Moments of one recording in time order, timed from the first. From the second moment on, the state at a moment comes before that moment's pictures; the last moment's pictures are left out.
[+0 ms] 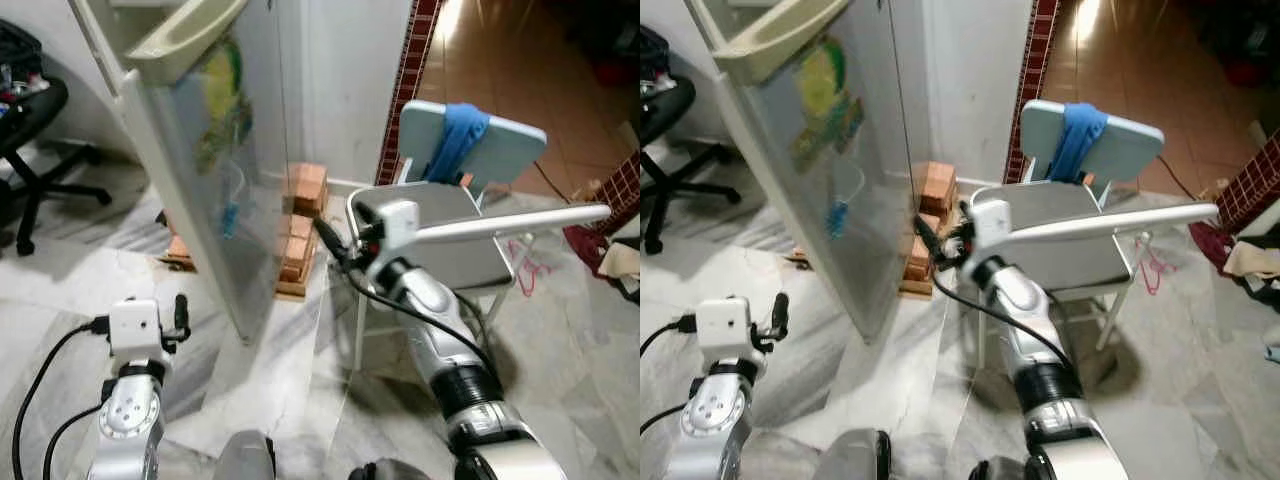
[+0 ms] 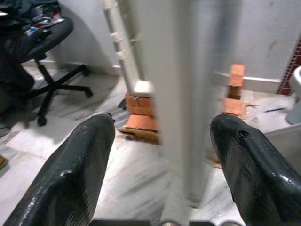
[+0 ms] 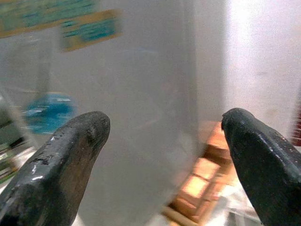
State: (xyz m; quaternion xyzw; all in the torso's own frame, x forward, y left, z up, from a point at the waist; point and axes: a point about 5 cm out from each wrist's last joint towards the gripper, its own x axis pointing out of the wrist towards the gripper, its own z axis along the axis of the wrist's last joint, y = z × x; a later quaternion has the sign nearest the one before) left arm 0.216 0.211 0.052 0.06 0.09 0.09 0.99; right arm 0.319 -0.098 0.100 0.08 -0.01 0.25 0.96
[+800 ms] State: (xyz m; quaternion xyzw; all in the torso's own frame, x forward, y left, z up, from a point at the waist) left arm 0.234 0.205 0.061 0.12 0.06 0.05 0.99; right arm 0.307 -0.131 0.095 0.01 -0.05 0.11 0.99
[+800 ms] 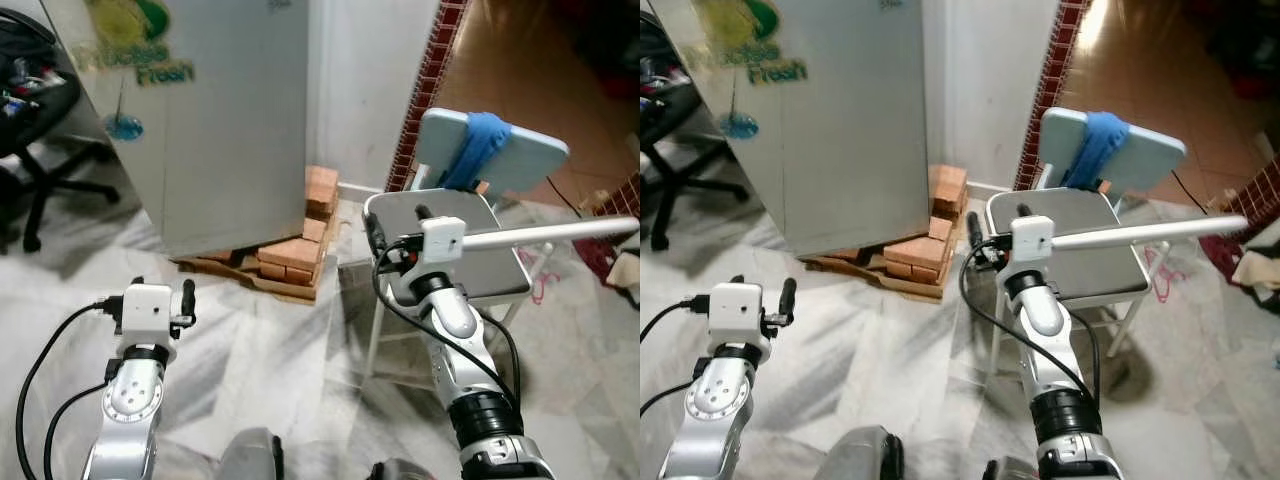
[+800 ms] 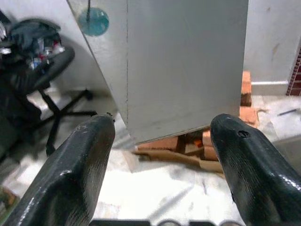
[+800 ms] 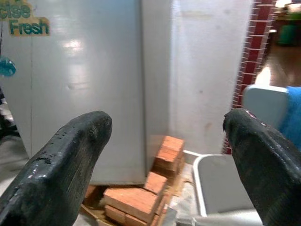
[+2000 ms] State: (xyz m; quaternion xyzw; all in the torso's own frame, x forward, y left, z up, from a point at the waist) left arm 0.239 0.189 0.057 0.07 0.03 0.01 1.00; right arm 0.276 -0.188 0.062 -0.04 0.03 -0.01 1.00
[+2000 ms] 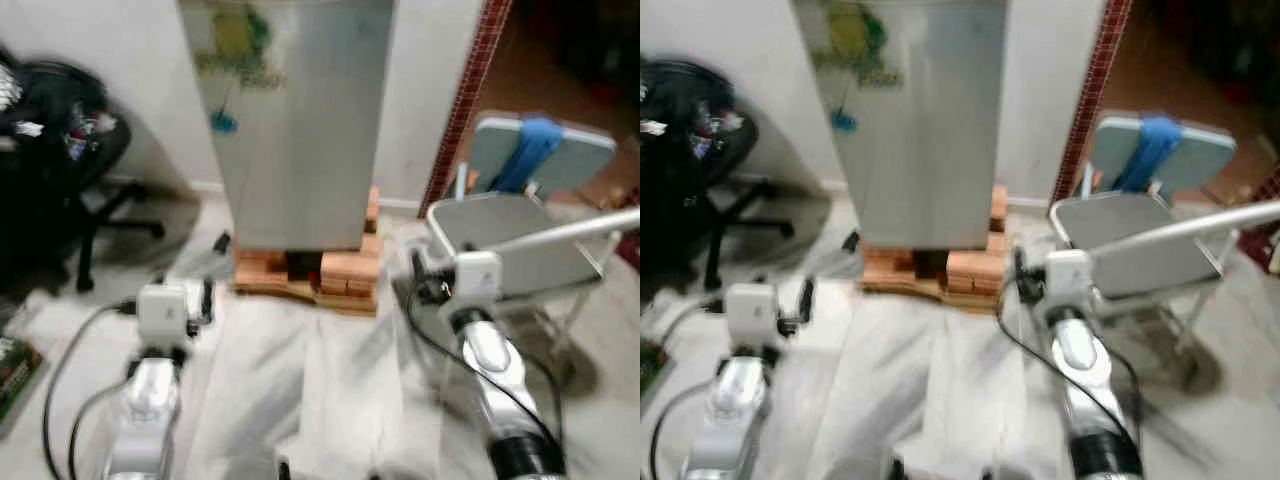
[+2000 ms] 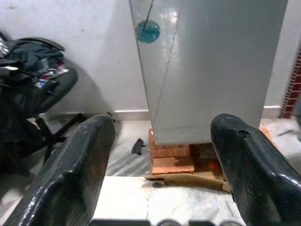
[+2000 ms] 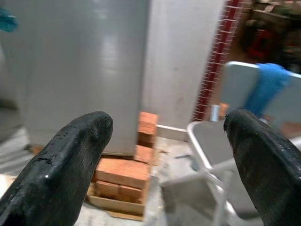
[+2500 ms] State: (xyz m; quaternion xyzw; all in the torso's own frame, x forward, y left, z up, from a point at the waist) left arm 0.249 0.189 0.064 0.05 0.02 0.01 1.00; right arm 0.286 -0.185 0.073 -0.02 0.02 -0.01 1.00
